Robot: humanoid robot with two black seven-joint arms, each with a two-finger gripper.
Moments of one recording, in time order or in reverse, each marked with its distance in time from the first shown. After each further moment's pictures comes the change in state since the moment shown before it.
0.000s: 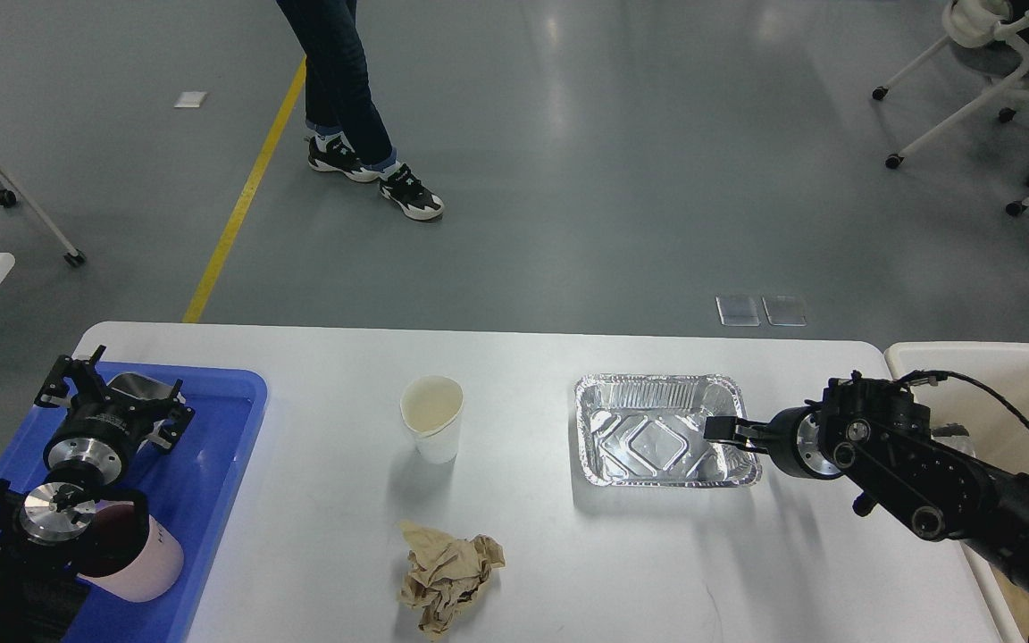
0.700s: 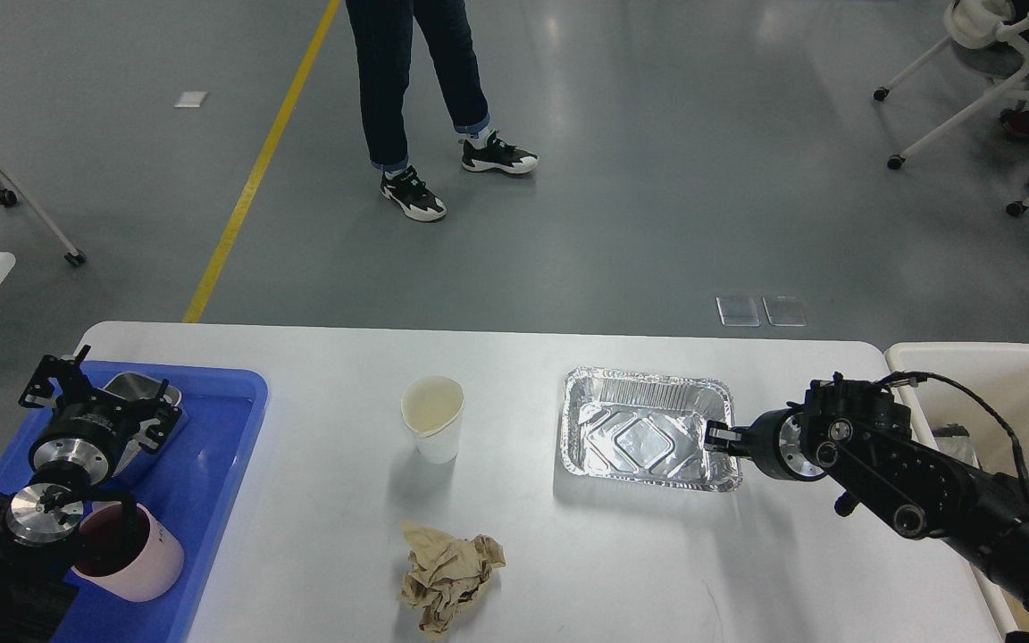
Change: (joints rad) left arm 0.003 0.023 -0.001 0.000 0.000 0.000 -0.006; right arm 0.007 0.045 0.001 -0.017 0.013 0.012 0.000
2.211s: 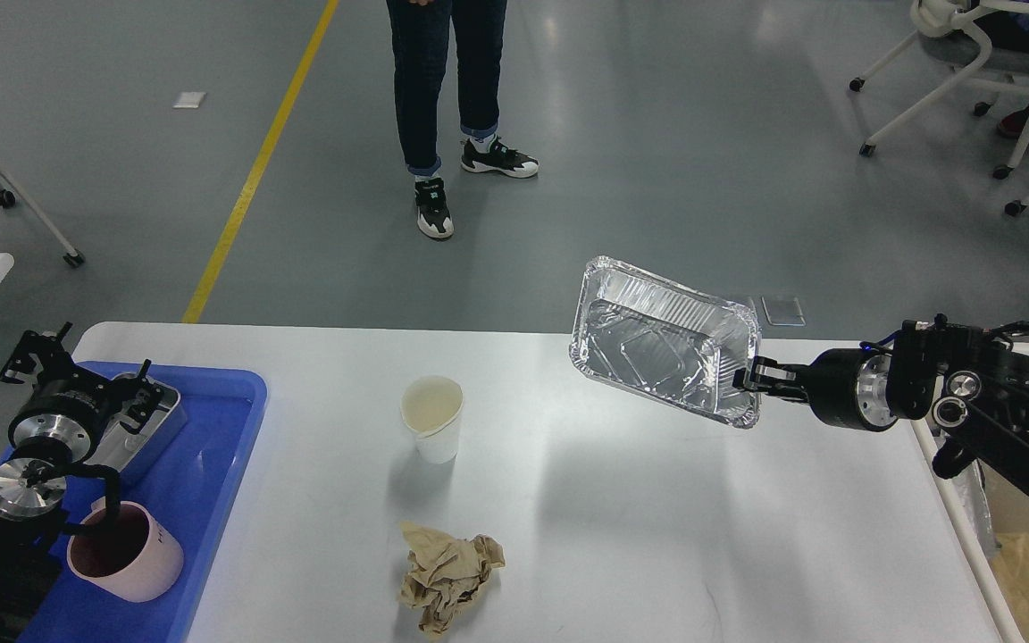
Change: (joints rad) left arm -0.047 0.036 0.017 0.002 0.012 0.038 0.012; right arm -0.007 -0.325 0.058 0.402 0.173 0.031 0.128
